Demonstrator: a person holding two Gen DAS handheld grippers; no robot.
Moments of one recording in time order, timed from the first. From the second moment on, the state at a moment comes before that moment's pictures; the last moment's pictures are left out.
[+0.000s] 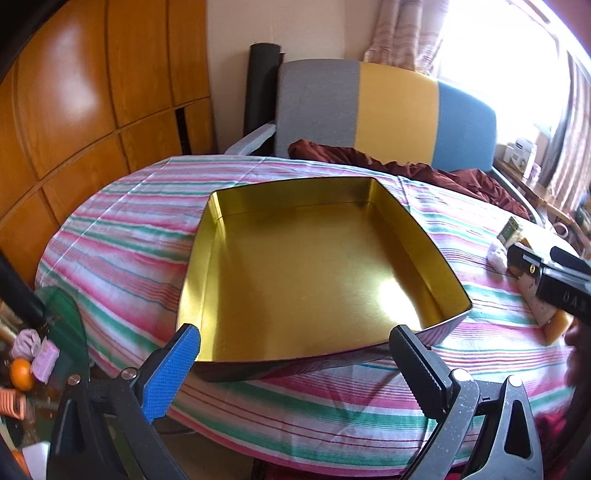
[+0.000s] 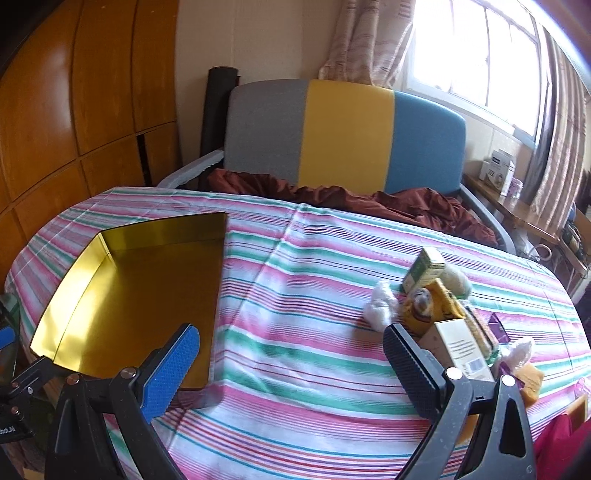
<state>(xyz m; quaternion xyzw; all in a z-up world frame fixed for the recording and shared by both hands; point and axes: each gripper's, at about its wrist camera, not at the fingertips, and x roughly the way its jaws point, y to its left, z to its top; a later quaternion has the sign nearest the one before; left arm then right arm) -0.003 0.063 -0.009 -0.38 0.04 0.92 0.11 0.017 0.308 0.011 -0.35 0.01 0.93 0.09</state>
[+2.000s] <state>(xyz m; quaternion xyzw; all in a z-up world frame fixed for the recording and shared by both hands) -0.021 0.435 -0.029 -0.48 0.11 0.78 0.38 0.104 0.614 -0.004 -0.28 0.35 0.86 0.25</state>
